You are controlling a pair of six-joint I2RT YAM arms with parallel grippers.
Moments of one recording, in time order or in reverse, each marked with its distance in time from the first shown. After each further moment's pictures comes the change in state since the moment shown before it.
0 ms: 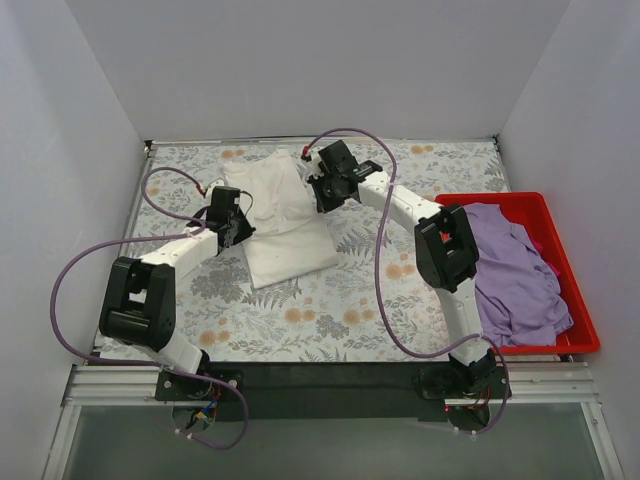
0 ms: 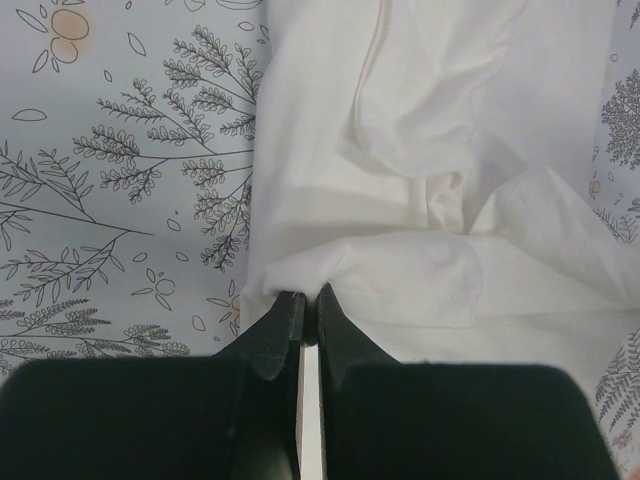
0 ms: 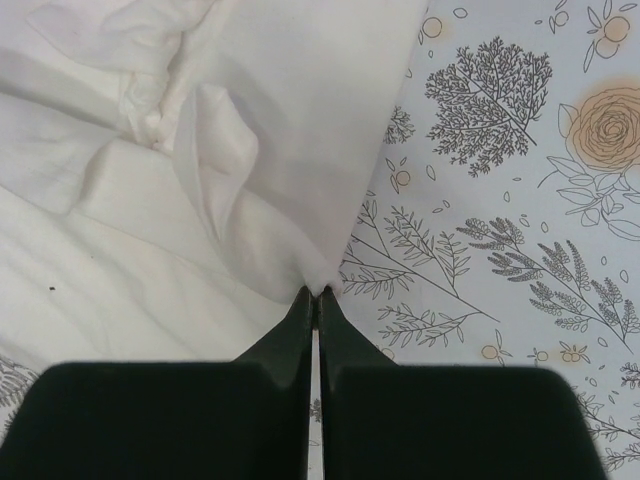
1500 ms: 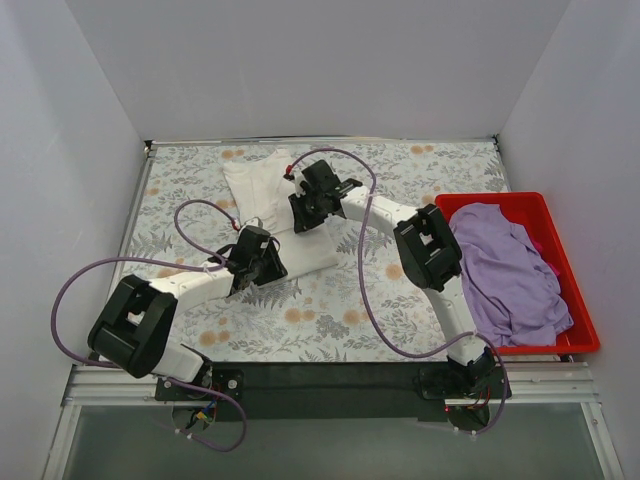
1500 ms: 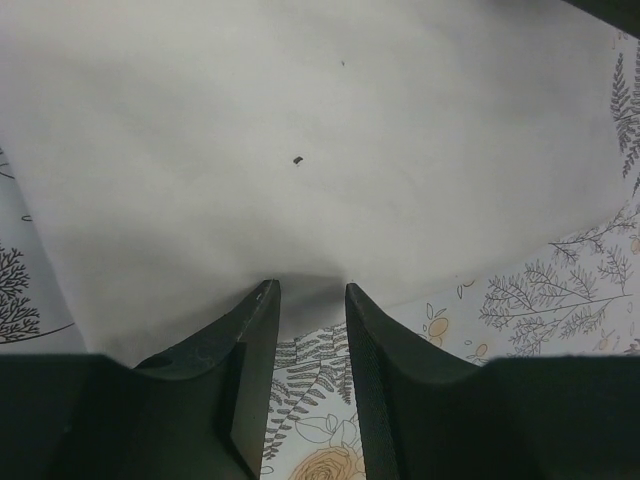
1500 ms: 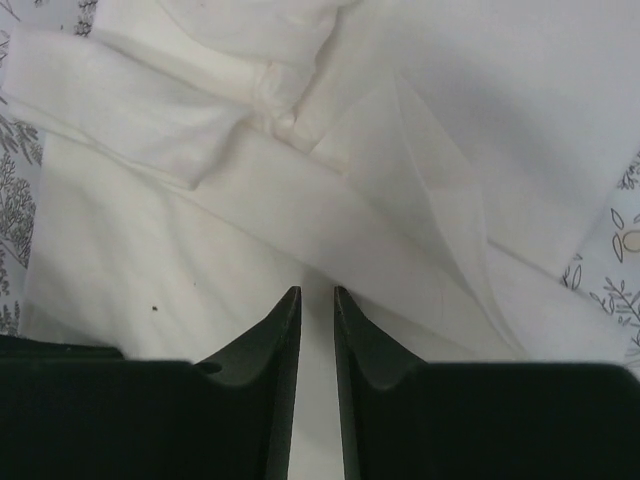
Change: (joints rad) left arm -0.276 -0.129 -0.291 0.103 0.114 -0.114; right arm 0.075 0.082 -0.061 0.144 -0.156 0.102
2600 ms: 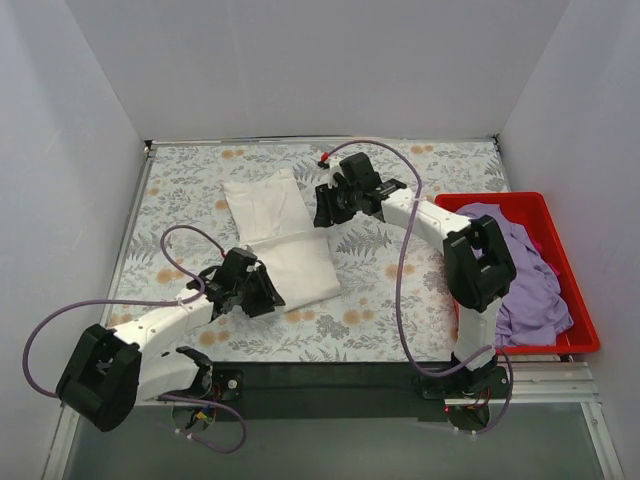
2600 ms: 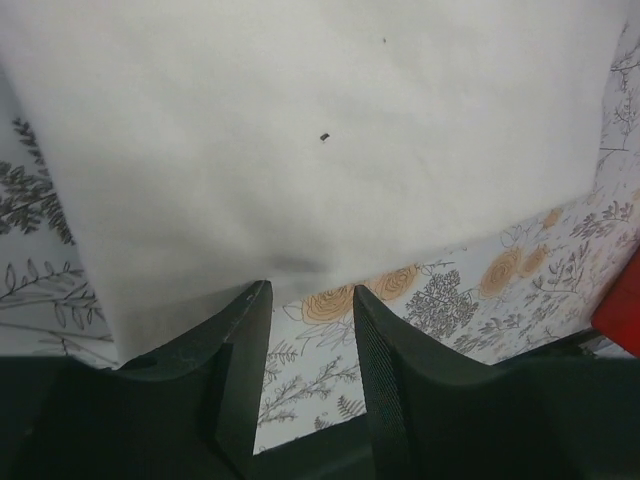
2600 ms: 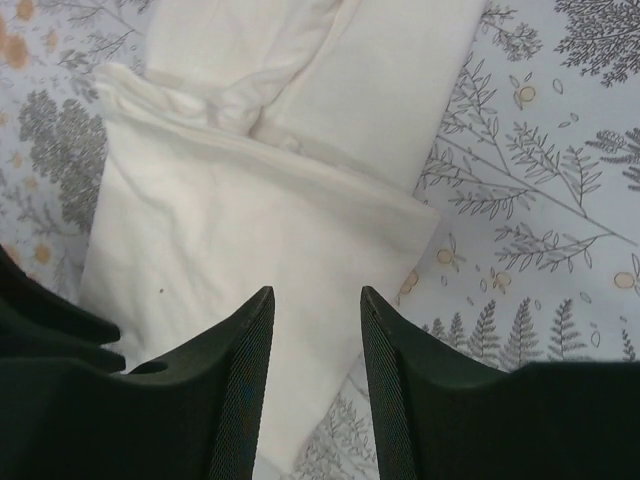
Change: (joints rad) left arm -0.014 -0.296 -0.160 -0.221 0.195 -0.153; right arm -0.097 -0.319 -0.317 0.098 -0.040 0.066
